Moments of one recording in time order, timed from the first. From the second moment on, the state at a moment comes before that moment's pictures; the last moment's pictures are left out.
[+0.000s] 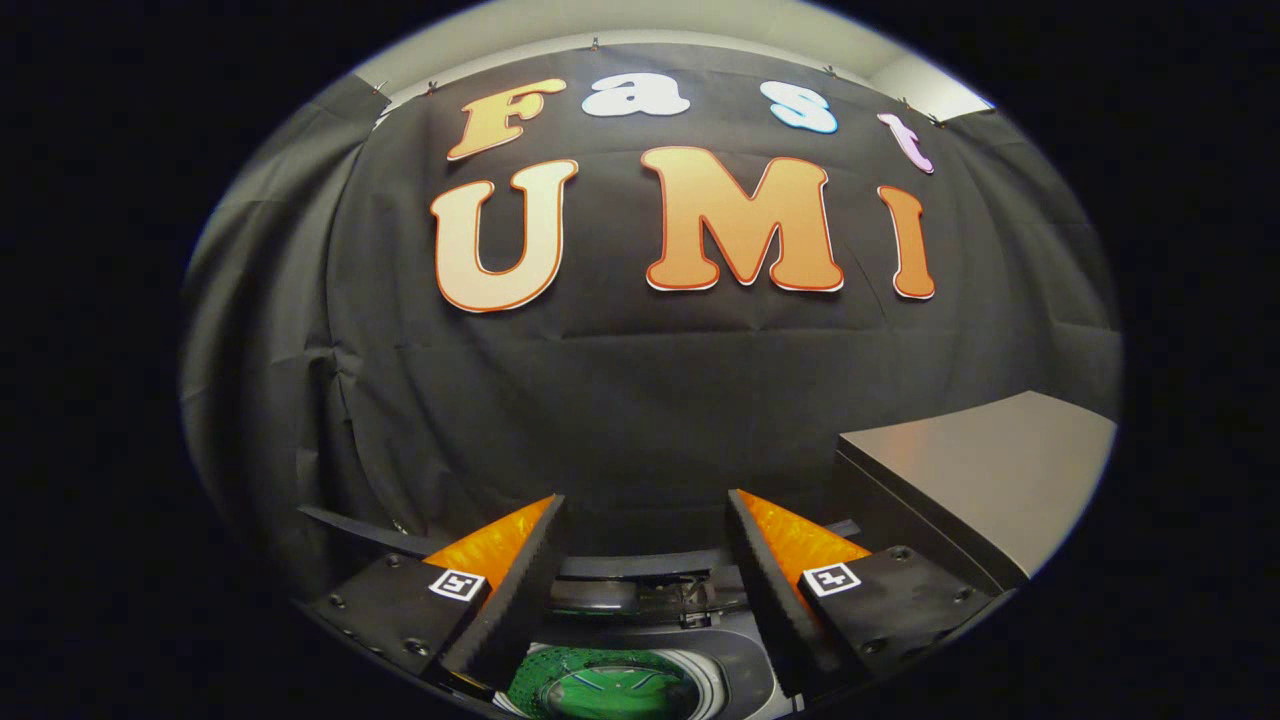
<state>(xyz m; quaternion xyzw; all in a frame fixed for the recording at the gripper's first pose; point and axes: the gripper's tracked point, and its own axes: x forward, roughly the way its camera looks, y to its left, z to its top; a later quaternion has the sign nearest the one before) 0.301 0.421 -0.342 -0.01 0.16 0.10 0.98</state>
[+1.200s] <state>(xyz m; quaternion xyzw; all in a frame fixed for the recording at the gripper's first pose) 0.233 0.395 -0.410 0.00 0.23 0.12 0.97</state>
